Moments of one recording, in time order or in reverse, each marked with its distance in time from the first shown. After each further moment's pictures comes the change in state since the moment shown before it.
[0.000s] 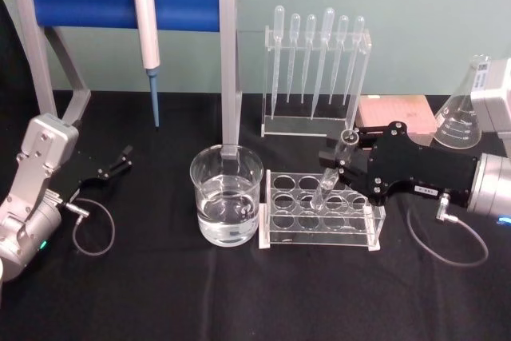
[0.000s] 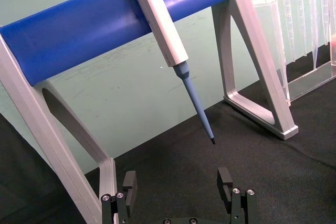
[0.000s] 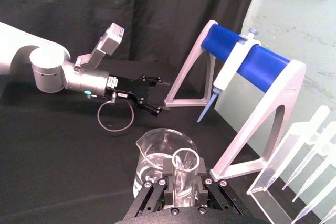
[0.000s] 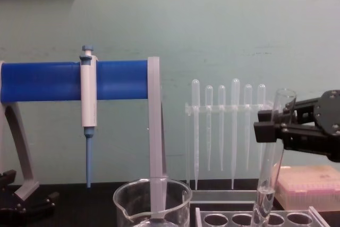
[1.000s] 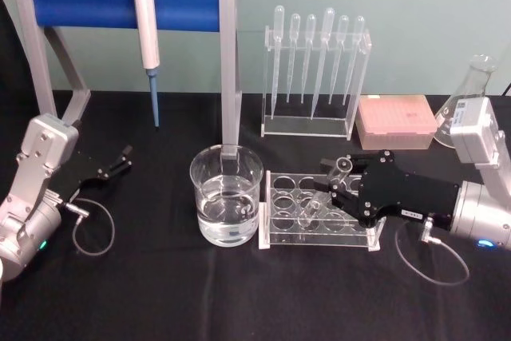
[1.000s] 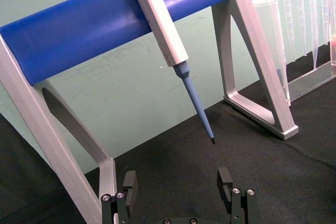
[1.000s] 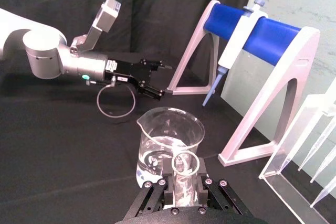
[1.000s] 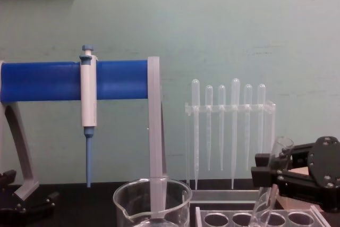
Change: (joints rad) left arm 0.000 0.000 0.000 0.000 0.000 0.000 0.000; right arm -0.020 -0.085 -0.017 0.143 -0.044 -0.087 0.044
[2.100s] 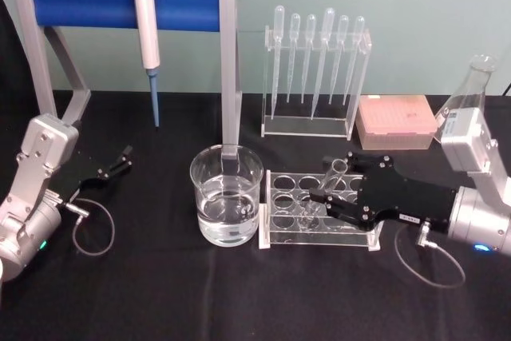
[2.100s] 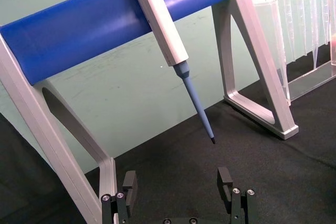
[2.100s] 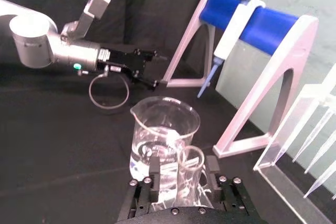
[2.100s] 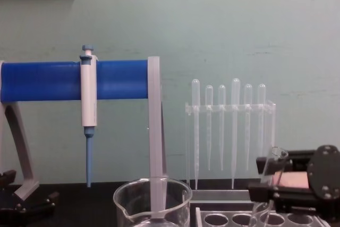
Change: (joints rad) left arm 0.000 0.000 0.000 0.000 0.000 0.000 0.000; right arm -0.006 -0.017 -0.001 0.027 -0.048 -0.013 -0.018
